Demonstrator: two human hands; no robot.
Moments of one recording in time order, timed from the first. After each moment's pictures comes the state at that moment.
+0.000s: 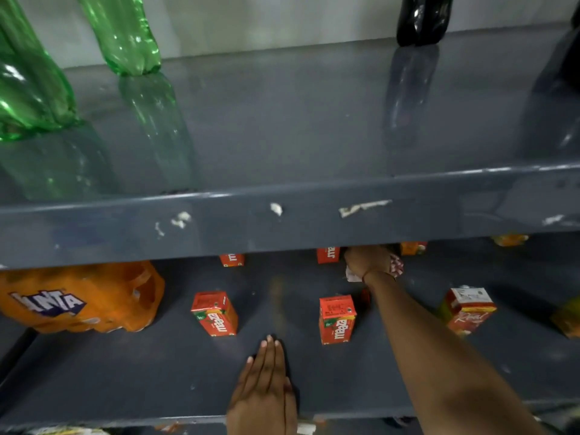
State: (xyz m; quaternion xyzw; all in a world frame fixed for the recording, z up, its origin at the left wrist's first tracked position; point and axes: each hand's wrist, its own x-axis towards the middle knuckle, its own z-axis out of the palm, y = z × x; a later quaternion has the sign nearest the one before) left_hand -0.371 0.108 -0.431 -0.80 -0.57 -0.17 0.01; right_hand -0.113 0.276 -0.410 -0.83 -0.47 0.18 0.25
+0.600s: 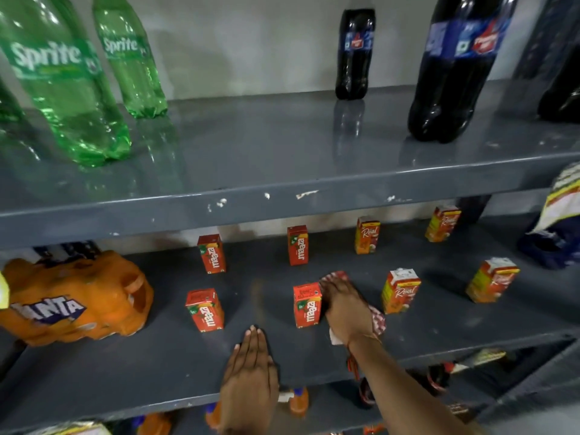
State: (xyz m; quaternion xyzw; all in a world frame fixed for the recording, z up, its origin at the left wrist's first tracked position) left_hand -0.378 0.094 -0.425 -0.81 -0.56 -0.15 -0.04; right_hand -0.151 0.132 -0.410 -0.79 -0.58 0.07 0.19
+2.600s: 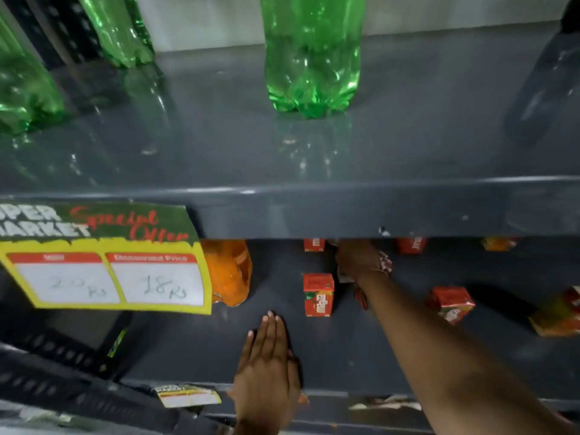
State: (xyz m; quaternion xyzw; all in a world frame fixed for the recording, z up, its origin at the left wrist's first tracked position) left_hand -0.525 0.149 -0.423 -0.78 -0.61 -0.14 -0.05; right_hand -0.300 0.305 -0.388 -0.77 -0.61 0.17 0.08
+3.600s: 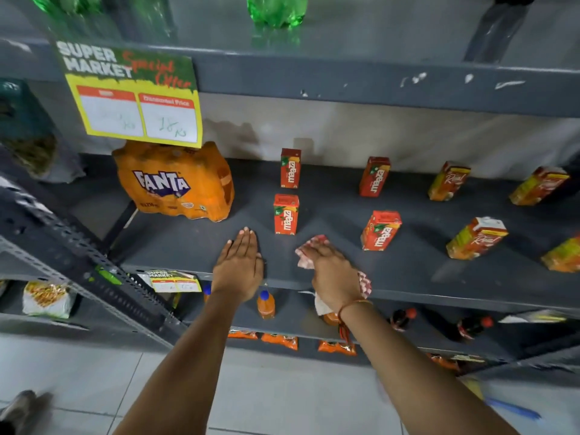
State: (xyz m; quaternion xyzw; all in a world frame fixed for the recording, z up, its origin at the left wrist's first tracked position) left_hand -0.530 0.144 -0.431 -0.79 -0.60 -0.07 -0.06; right_hand -0.324 0.094 -0.406 -0.67 -0.71 0.12 0.16
